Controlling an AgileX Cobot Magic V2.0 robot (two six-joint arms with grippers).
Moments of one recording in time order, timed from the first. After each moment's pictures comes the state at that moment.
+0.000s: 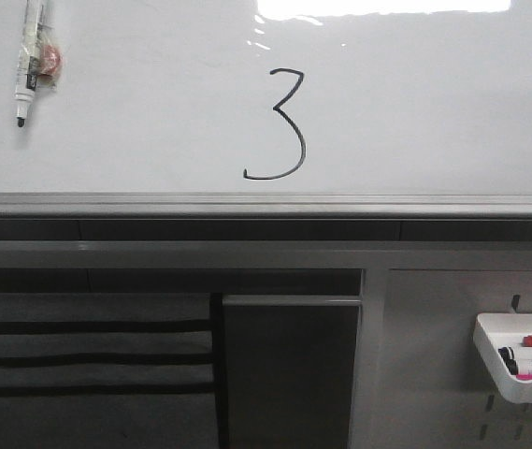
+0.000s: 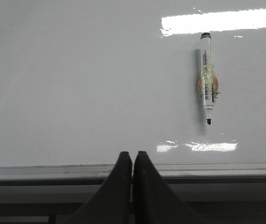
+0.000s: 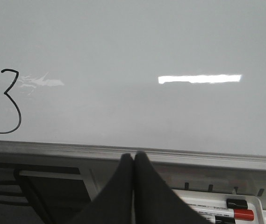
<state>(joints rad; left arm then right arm) -0.01 0.01 -0.03 -0.28 0.06 0.30 0.09 0.41 -0.40 0.26 0.30 -0.20</state>
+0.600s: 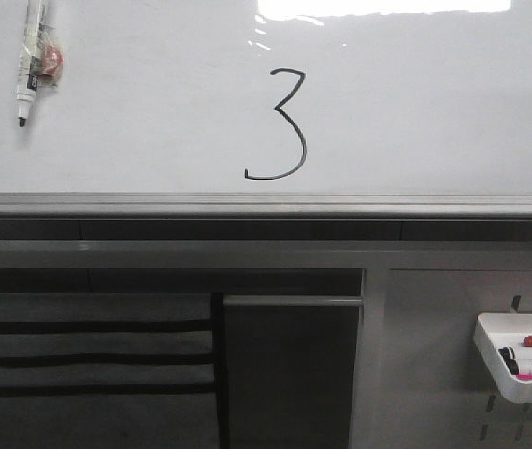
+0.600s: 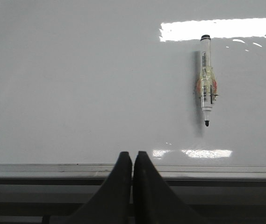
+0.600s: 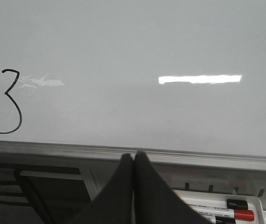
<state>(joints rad) -0.02 0.00 0.00 -0.05 0.02 0.03 0.09 0.41 -0.40 0.26 0.29 -0.20</state>
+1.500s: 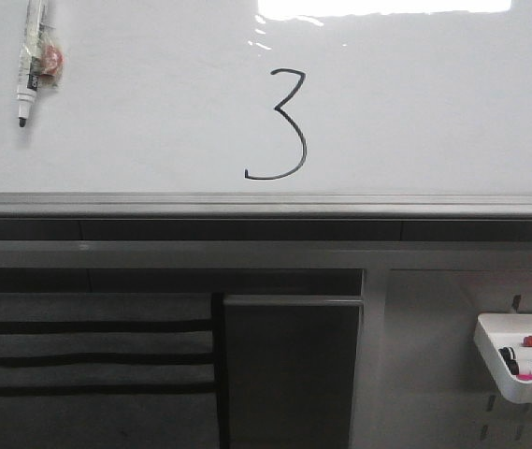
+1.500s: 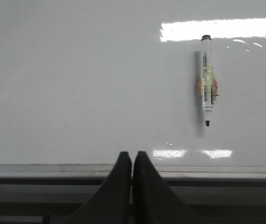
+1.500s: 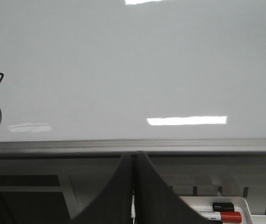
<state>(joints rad) -0.02 0.00 0.00 -0.05 0.02 0.03 0.04 0.00 -0.05 0.26 0.16 -0.20</state>
